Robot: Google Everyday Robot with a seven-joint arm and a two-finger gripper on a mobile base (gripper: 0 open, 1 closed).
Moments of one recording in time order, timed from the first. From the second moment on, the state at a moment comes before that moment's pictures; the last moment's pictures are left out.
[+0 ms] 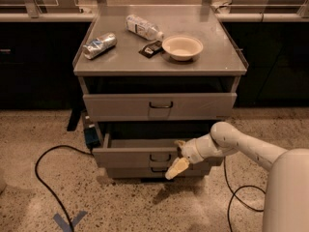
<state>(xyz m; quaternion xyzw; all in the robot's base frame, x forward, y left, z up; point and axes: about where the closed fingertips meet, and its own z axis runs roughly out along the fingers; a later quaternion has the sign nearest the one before) 0.596 -0.084 0.438 -0.50 0.75 0.34 0.25</state>
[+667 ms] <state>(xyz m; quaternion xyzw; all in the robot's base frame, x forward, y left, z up) 0.538 -0.091 0.458 -0.49 0.75 0.37 0.25</state>
